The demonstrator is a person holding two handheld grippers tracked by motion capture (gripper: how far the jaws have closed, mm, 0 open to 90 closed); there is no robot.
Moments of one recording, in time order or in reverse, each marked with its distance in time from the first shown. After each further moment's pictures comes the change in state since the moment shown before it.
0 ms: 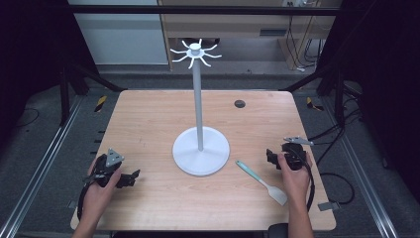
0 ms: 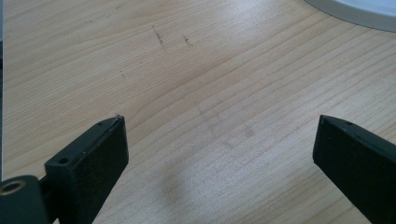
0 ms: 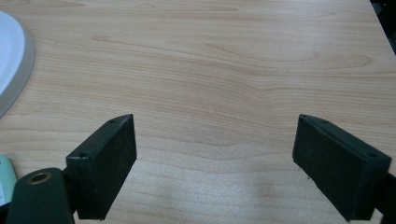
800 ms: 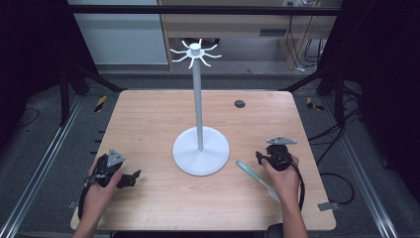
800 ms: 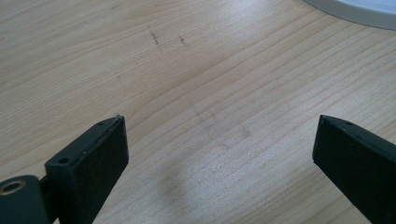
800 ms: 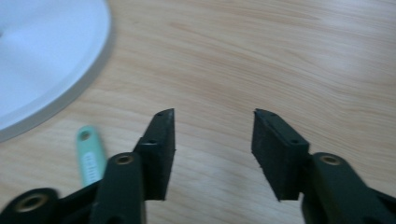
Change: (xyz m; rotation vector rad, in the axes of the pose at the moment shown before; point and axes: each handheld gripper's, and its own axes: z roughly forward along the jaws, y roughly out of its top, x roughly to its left) left arm -0.002 0.001 0.002 0.005 -0.003 0.016; right arm 0.044 0.004 -0.002 0.036 0.123 -0.181
